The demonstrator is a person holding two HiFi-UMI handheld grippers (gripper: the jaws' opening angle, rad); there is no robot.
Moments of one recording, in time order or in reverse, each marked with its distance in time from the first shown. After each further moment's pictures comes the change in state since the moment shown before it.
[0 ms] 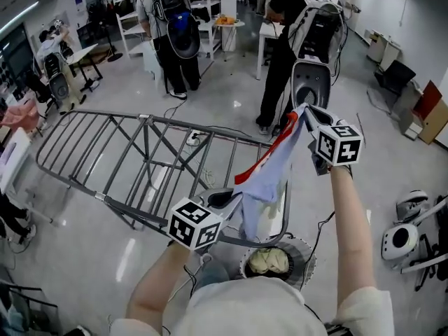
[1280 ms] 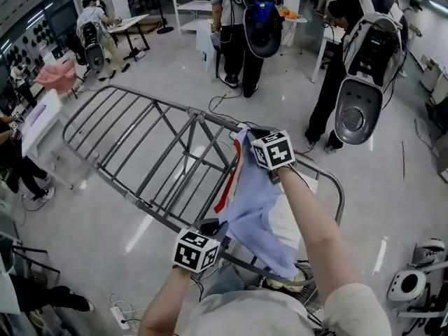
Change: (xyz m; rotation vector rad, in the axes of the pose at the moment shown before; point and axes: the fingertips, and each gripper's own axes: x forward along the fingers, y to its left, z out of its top) left arm -0.090 0.176 -0.132 -0.276 0.207 0.418; right arm 0.295 0.301 -0.108 -0.065 0.268 0.483
